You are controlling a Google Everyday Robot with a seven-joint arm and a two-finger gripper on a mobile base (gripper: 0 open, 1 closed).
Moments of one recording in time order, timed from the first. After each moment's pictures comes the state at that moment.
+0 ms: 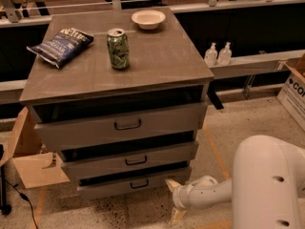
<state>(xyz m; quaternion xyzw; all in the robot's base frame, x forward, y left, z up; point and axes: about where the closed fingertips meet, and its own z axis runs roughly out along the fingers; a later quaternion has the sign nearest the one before) 0.495 -0.086 0.244 -0.72 0.64 0.06 0.24</state>
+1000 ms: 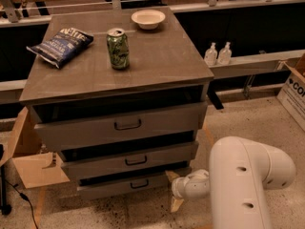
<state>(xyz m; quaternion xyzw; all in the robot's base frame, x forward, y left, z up) 0.566 -0.093 0.195 -0.73 0.63 0.02 0.26</state>
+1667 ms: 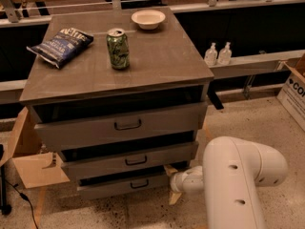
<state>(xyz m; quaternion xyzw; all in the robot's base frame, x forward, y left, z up) 0.600 -0.086 0.194 -0.74 0.61 0.00 0.28</state>
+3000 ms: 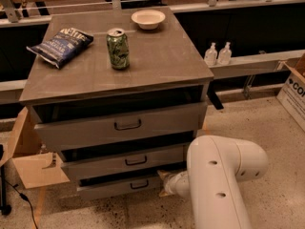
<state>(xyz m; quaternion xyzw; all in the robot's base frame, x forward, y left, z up) 0.600 -0.052 0.174 -0.74 0.61 0.00 0.29</state>
